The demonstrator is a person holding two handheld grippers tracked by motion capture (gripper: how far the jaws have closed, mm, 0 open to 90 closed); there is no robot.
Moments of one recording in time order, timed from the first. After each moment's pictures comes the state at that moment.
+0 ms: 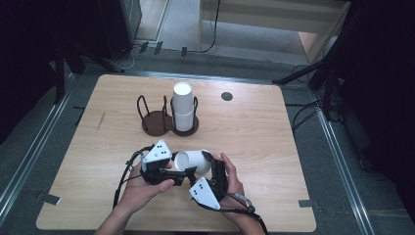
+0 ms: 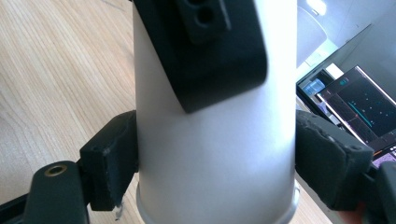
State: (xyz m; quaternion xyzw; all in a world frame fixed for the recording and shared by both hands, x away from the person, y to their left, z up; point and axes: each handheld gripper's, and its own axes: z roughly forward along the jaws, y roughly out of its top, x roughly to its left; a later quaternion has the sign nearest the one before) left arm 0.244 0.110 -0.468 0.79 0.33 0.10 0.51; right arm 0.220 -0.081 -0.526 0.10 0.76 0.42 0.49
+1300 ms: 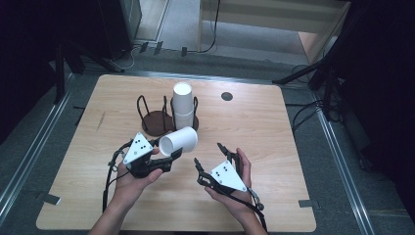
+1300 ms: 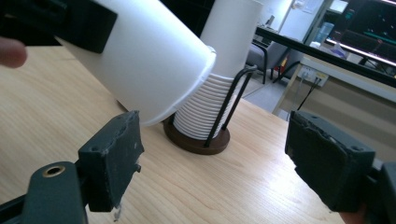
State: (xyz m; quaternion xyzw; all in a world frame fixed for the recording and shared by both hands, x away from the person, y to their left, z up) left arm 0.247 0.139 -0.466 0.71 0.36 0.23 0.56; right arm 0.235 -0.108 -0.497 0.27 0.71 0.52 0.39
